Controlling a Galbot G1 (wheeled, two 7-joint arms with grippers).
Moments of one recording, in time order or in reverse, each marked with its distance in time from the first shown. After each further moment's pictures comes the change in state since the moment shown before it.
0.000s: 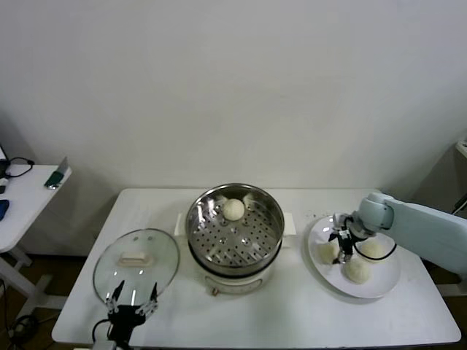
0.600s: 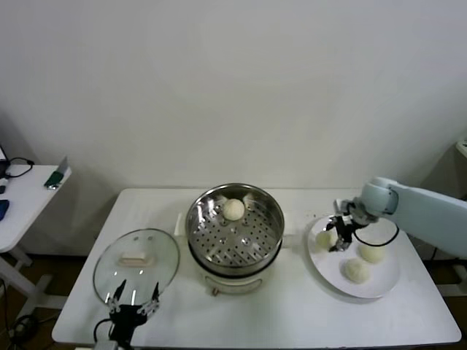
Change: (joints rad) left arm -0.003 0.003 0.008 -0.003 0.007 0.000 0.000; right arm 0.318 0.005 -0.183 0.071 0.142 0.036 -0.082
